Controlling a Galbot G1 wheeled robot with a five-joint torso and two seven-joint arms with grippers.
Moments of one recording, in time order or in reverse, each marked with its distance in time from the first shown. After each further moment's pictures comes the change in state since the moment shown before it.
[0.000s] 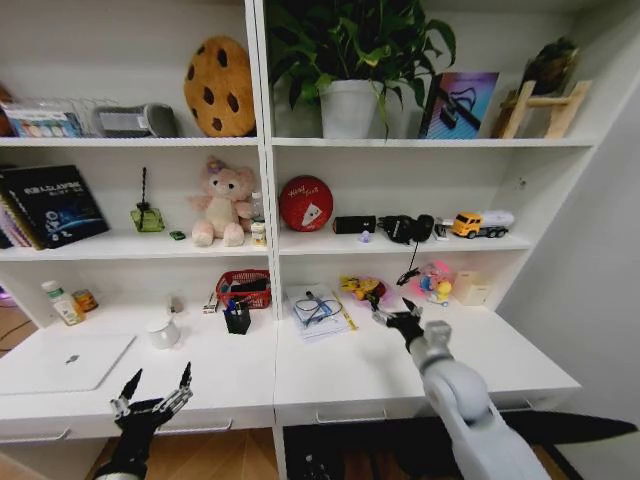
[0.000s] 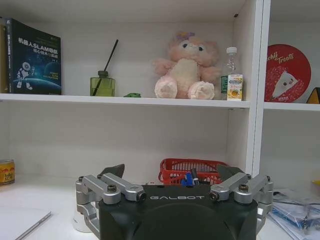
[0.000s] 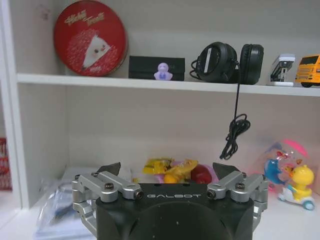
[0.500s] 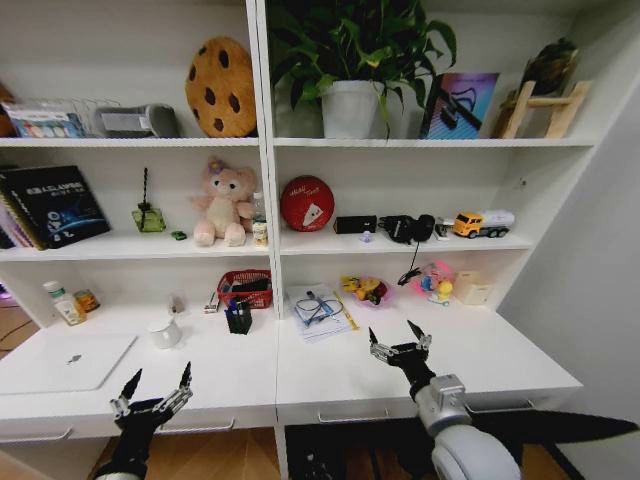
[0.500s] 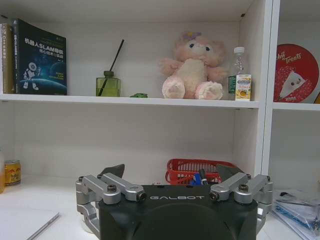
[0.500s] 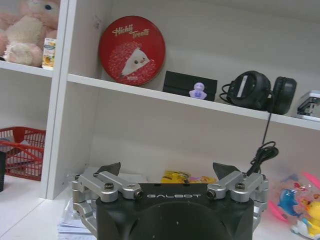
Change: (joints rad) left arm 0.000 0.000 0.000 0.000 0.000 0.000 0.000; right arm -0.048 0.036 -0.078 0.040 -0.232 0.056 -0.079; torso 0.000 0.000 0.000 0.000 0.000
